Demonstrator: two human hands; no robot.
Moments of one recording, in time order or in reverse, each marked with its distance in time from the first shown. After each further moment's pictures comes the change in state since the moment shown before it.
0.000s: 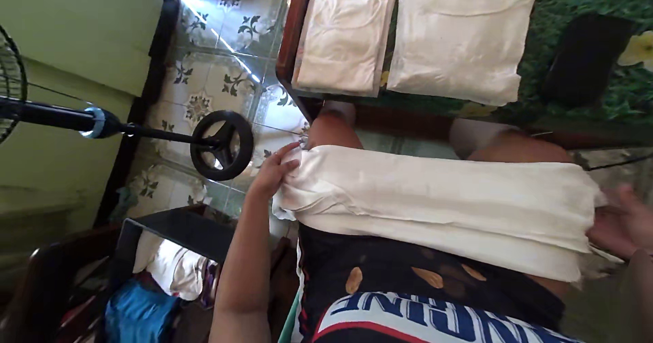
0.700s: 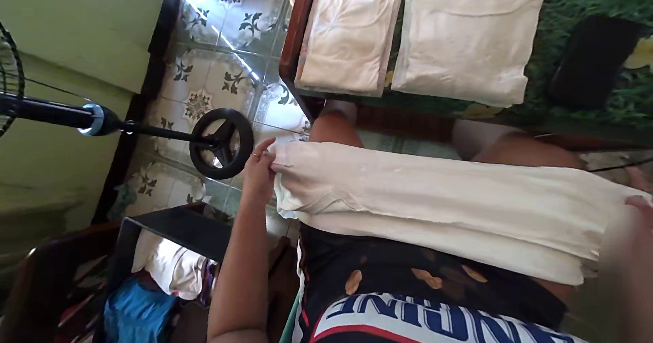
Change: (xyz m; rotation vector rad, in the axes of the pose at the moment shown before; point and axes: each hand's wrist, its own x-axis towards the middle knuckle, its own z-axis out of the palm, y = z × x) left_hand -0.025 0.023 0.001 -0.071 0.360 0.122; right_hand -0.003 0.014 -0.007 0.003 0.034 -0.403
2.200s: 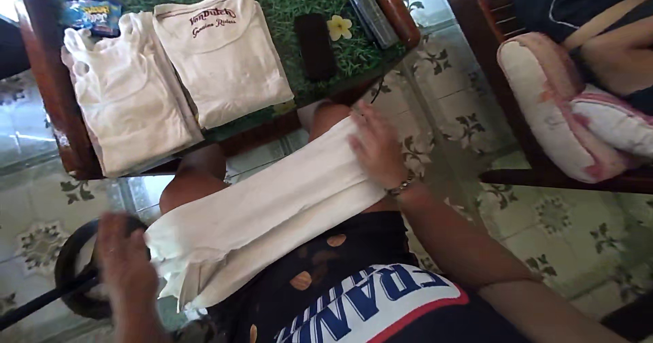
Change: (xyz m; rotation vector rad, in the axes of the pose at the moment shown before) left_hand -0.001 0.022 0.054 0.642 -0.233 0.612; right_hand -0.055 -0.049 0.090 -1.118 0.132 -0.467
